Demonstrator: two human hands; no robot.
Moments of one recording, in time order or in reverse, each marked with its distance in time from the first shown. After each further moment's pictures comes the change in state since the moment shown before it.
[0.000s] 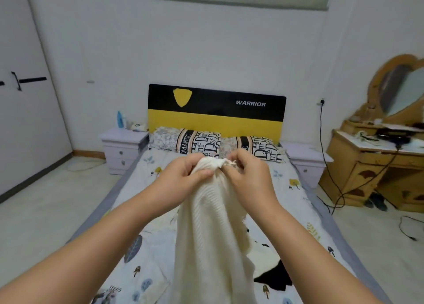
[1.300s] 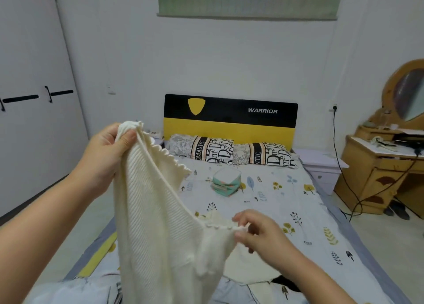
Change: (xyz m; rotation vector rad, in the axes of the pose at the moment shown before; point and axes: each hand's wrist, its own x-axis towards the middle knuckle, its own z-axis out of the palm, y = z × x) left_hand -0.065 0.003 -0.148 -0.138 0.521 0.017; right_hand -0.098 0.004 0.014 0.238 -0.462 0.221
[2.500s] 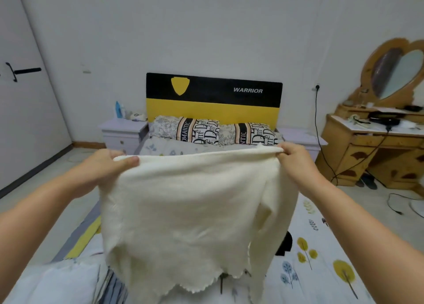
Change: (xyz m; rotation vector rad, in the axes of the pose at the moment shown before) left_hand -0.021 -0.045 0.001 0.598 -0.297 -0.380; right_hand 0.028 -0.013 -0.092 -0.350 0.514 0.146
